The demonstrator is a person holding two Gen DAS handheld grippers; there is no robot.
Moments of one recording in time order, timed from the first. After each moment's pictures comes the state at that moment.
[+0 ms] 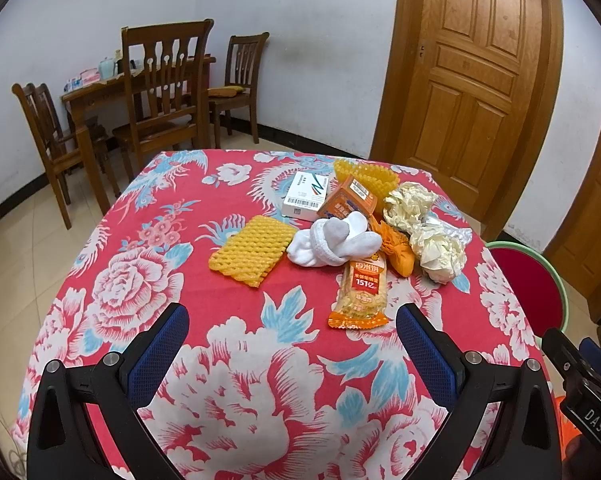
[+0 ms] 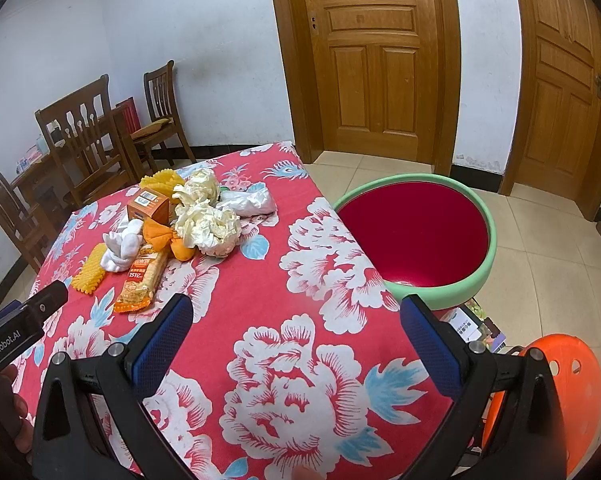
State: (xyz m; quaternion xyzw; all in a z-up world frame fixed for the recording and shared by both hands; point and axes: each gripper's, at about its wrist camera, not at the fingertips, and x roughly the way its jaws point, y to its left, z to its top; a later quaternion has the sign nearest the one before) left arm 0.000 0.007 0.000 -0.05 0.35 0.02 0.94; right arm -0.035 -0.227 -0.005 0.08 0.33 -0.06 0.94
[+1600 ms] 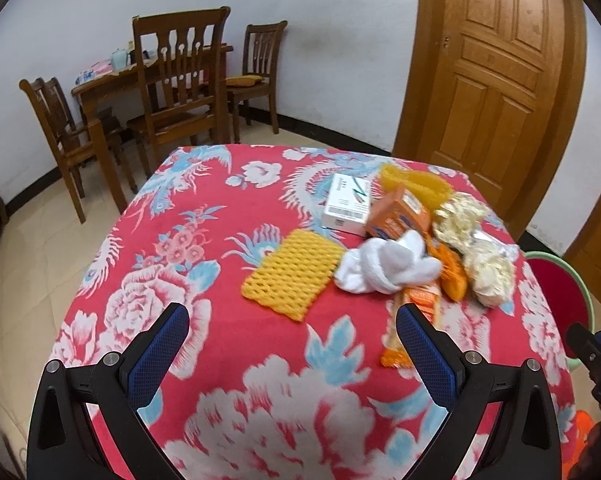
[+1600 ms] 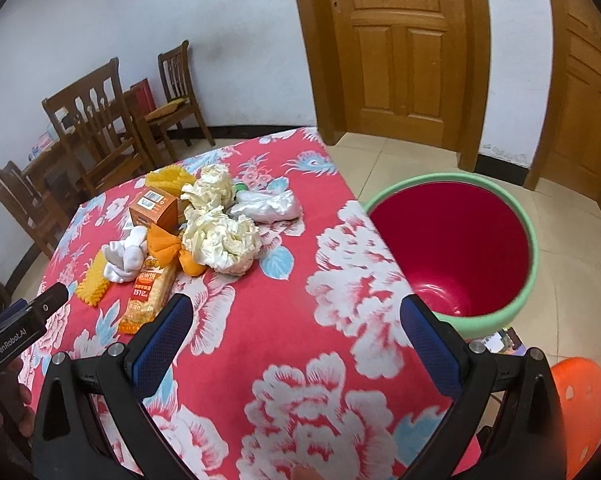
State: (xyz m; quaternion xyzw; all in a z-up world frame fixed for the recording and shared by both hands) left arm 0.048 0.041 -0.008 -0.05 0.37 0.06 0.92; right arm 0.026 -0.220 -0.010 0.08 0.37 -0.02 0.92
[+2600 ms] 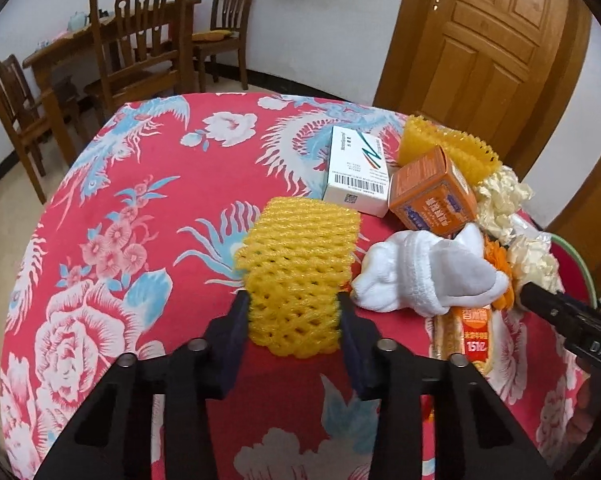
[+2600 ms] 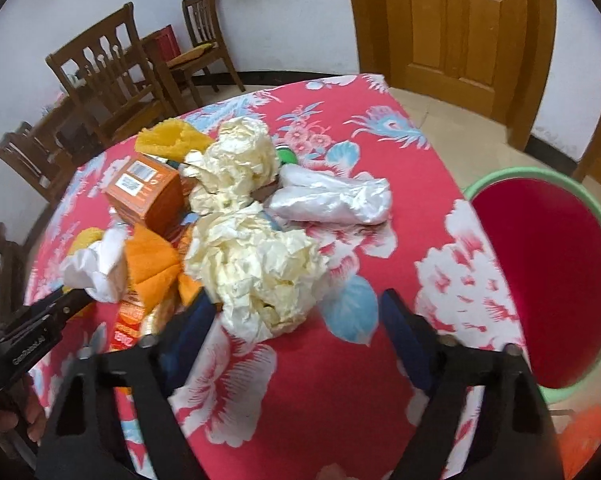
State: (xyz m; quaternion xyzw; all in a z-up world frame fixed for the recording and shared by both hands) left arm 0.121 0.058 -0.056 -0.07 0.45 -0.01 0.89; right arm 0.134 -0.190 -0.060 0.08 0.47 0.06 0.88
